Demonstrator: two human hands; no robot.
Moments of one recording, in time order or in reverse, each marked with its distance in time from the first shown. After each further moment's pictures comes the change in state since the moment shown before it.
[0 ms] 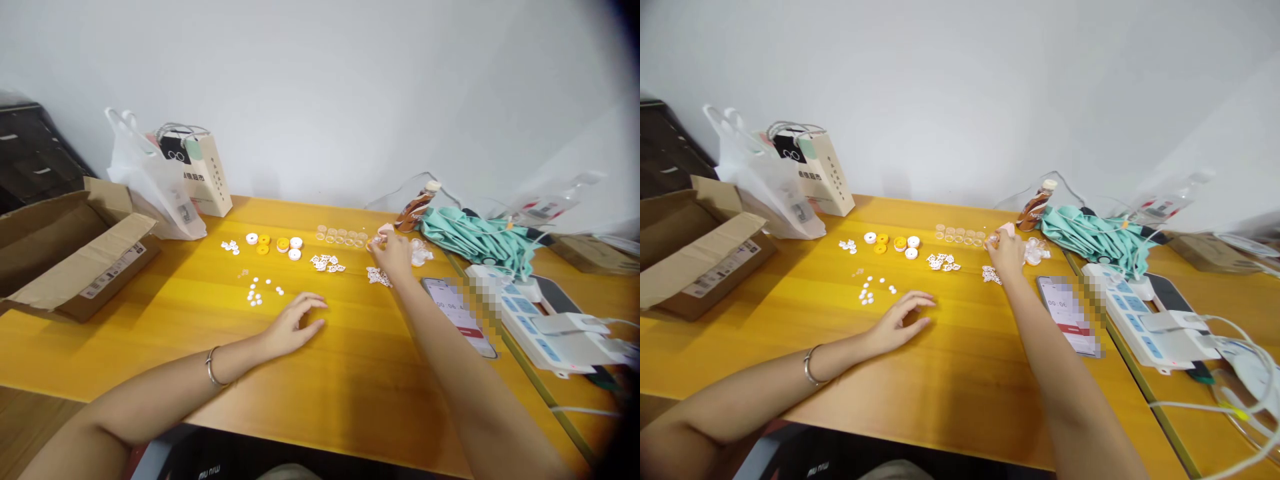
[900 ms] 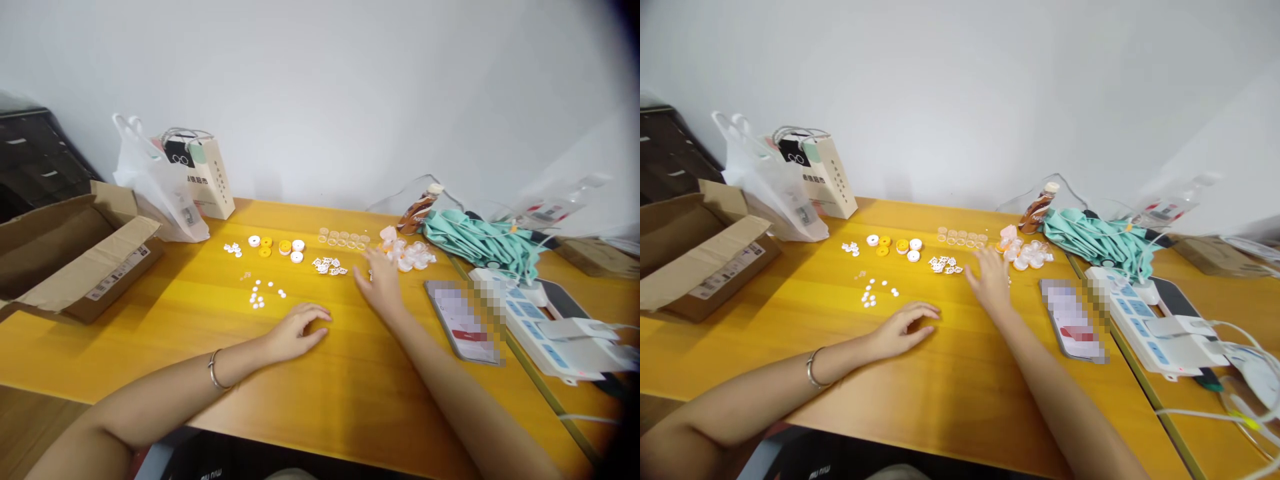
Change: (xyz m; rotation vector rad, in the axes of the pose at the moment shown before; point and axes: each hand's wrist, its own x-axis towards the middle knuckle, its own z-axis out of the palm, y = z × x) left_hand -0.001 0.000 0.001 0.094 -0.087 0.003; right_hand -0.070 -0.040 -0.017 0.066 0.023 -0.371
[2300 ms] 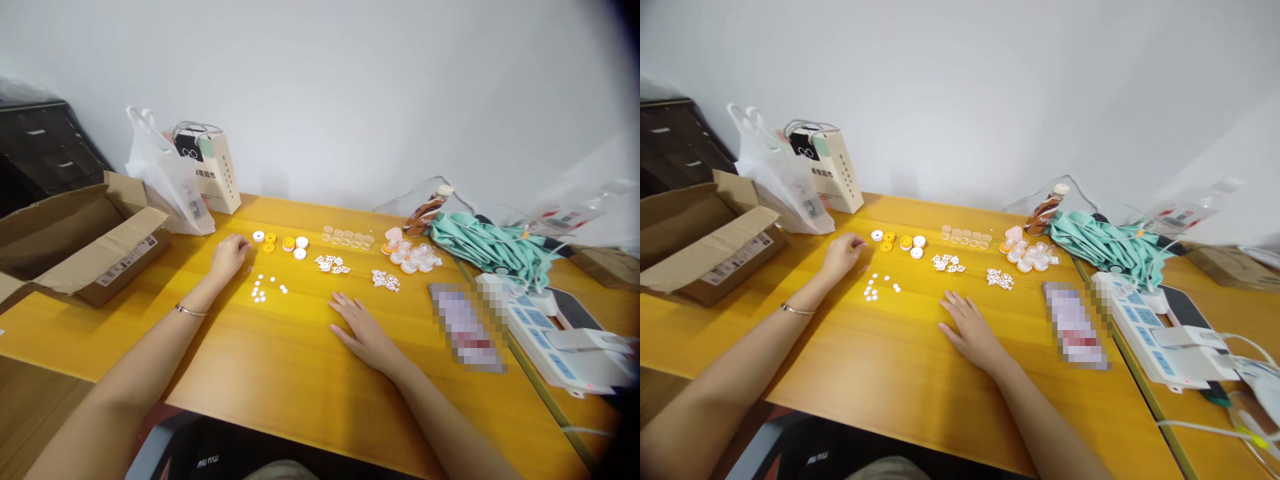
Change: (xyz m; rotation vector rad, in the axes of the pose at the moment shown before) left_hand 0.015 -0.084 -0.151 0.744 0.488 -0.516; right_hand -0.069 -0.043 -0.026 0.318 -0.628 -0.184
